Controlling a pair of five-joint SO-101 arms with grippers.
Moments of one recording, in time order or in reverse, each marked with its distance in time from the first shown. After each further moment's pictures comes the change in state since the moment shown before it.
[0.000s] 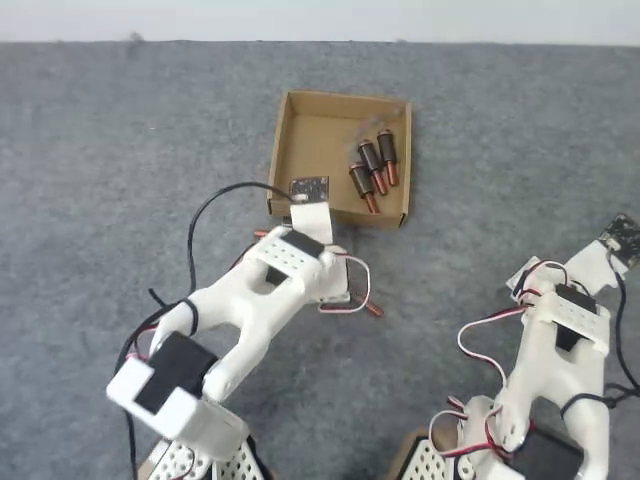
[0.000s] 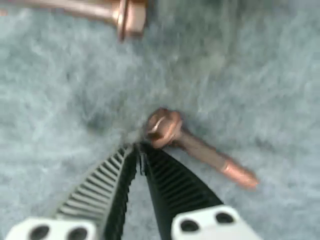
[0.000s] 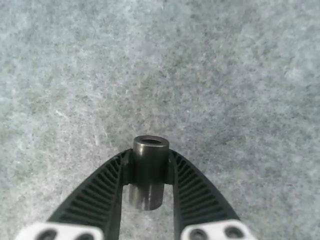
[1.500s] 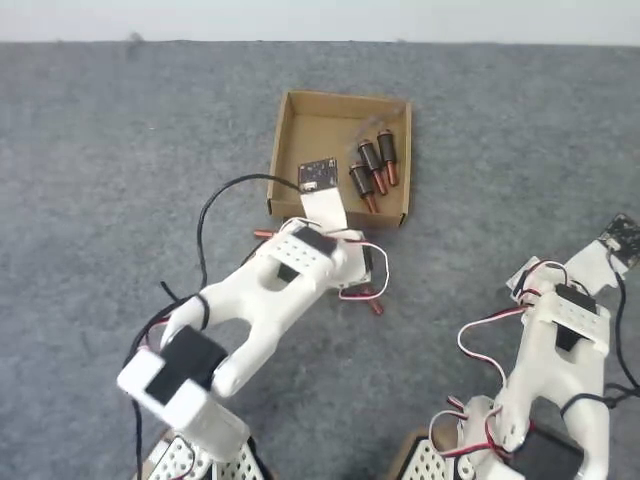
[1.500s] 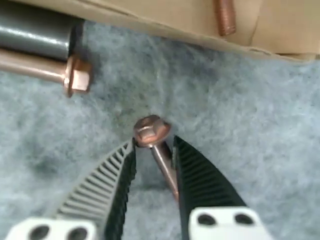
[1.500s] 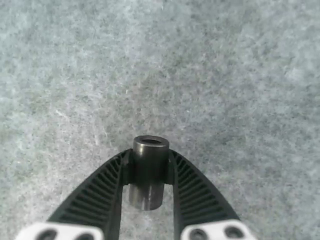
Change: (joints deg) left arm 2.2 3.7 -4.6 -6.8 6.6; right arm 0.0 0.0 0.0 0.0 0.0
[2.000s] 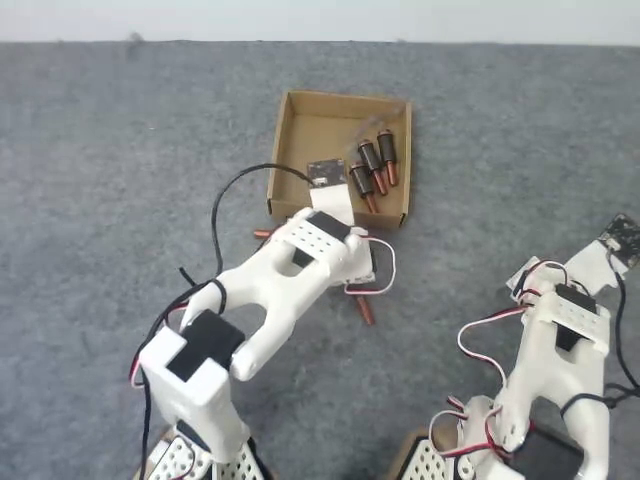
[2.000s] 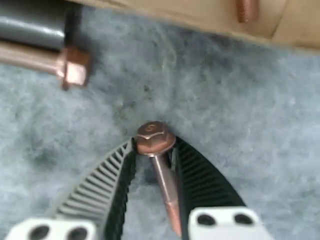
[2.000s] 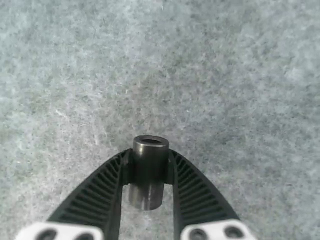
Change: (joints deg) left arm 1.8 6.2 -8.3 9.2 -0.6; right arm 0.0 0.0 0.0 0.0 0.0
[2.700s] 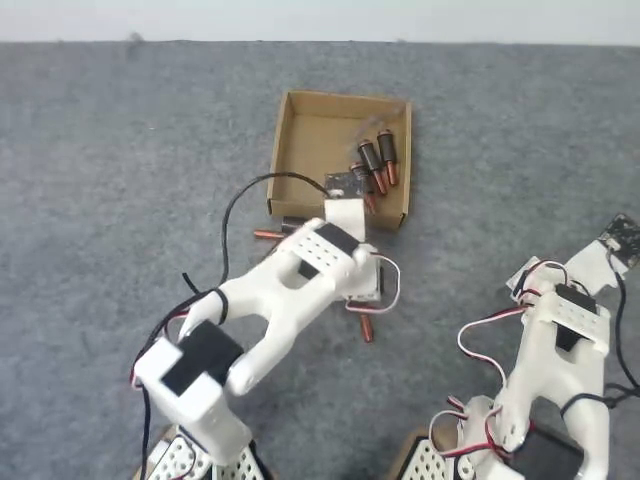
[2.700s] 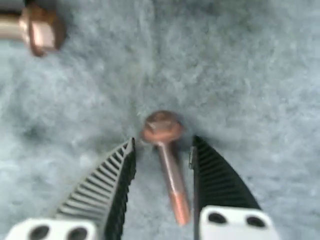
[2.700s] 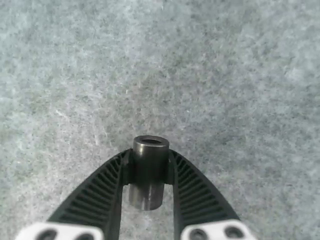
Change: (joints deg) left arm 3.6 -4.0 4.0 2.2 -4.0; right arm 0.0 0.0 0.0 0.0 0.0
